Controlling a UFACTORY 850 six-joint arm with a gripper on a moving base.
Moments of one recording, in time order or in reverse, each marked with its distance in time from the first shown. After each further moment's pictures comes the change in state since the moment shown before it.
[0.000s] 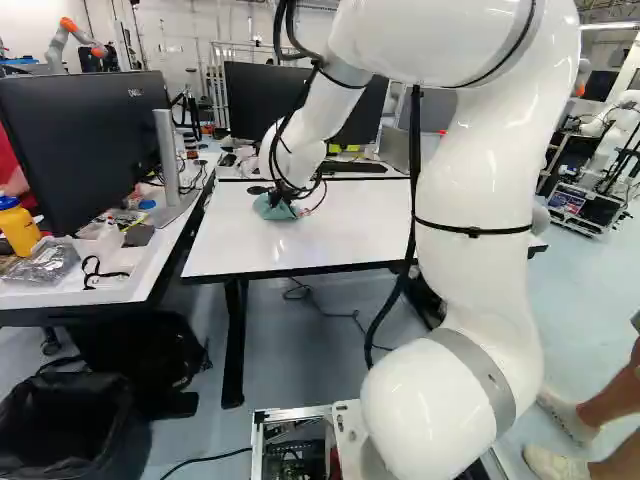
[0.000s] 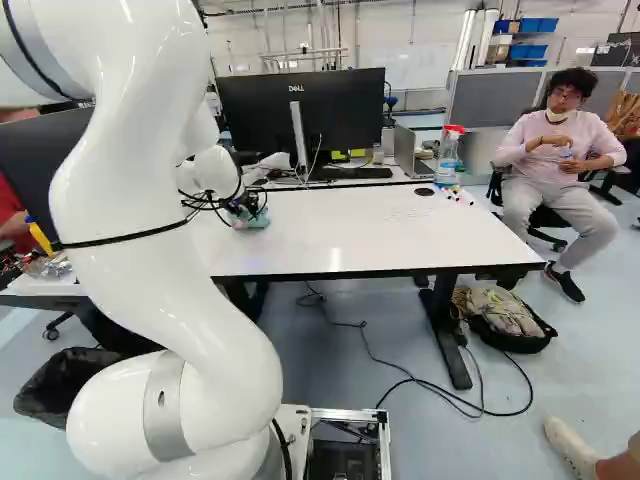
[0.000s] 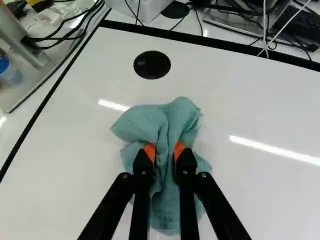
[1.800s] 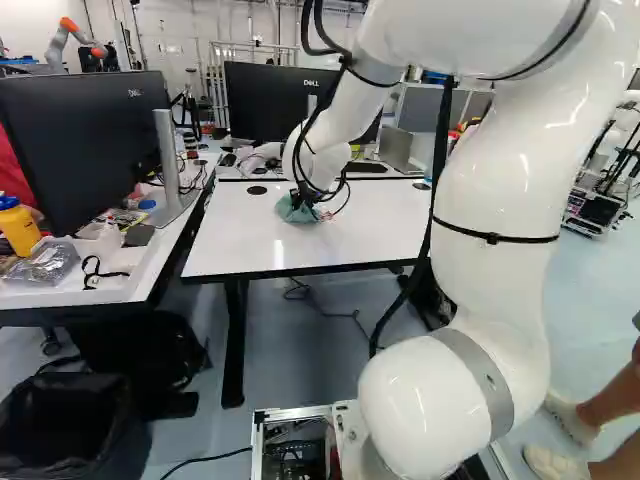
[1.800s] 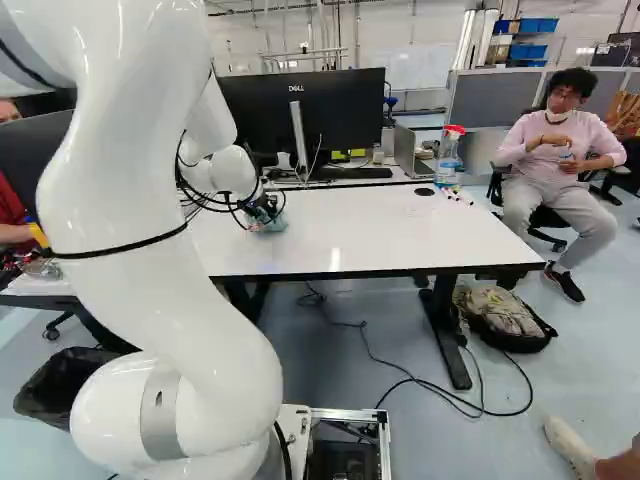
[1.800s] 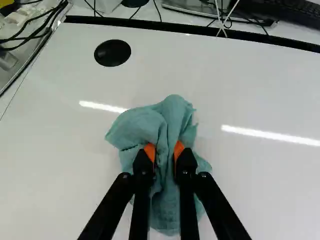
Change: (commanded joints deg) arm -6.4 2.8 3.4 0.0 0.0 0.0
